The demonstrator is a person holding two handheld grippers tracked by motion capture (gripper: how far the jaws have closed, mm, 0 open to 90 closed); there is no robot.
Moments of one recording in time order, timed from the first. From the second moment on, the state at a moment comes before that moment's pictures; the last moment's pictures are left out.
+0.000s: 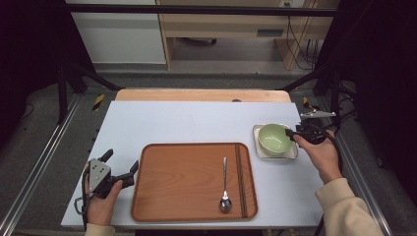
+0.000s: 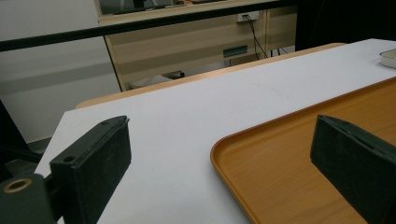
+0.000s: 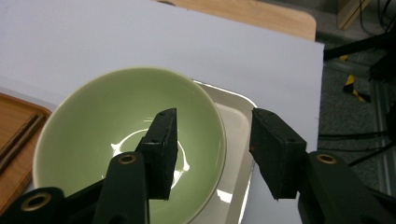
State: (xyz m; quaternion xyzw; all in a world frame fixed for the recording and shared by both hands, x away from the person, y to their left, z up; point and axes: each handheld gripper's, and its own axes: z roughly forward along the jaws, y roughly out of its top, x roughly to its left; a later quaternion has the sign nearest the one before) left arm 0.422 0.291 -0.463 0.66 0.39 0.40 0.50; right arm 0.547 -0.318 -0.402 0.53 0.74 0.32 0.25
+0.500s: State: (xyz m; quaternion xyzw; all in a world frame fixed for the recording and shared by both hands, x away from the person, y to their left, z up) left arm 0.422 0.289 -0.464 0.66 0.39 0.40 0.50; right arm 0.566 -0.317 -0.425 0.57 0.75 0.29 0.18
